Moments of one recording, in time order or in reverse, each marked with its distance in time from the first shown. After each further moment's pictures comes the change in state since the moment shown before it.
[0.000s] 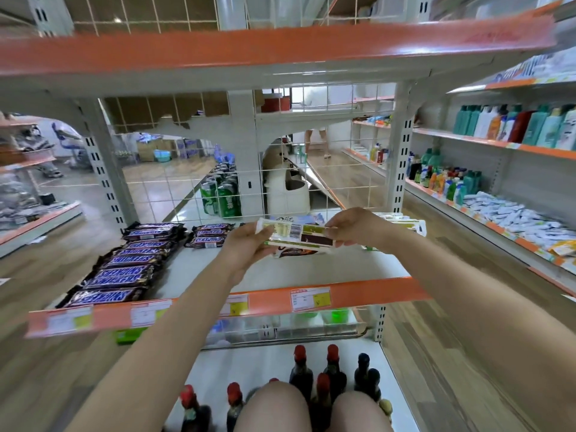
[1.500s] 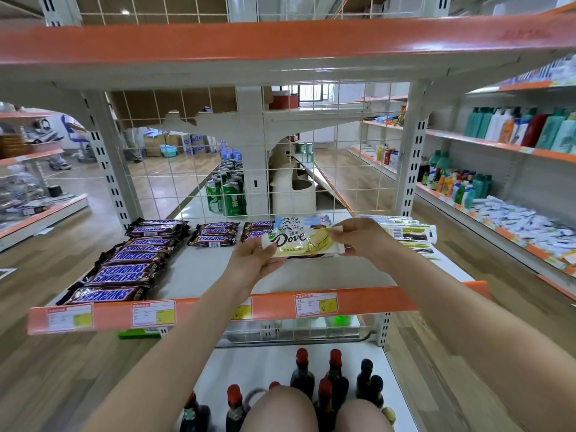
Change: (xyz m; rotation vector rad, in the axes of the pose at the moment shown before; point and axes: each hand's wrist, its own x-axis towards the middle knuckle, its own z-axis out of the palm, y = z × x) left_hand 0.001 -0.027 -0.007 -0.125 0.025 -0.011; right_hand 0.010 0.004 0.023 0.385 0.181 0.127
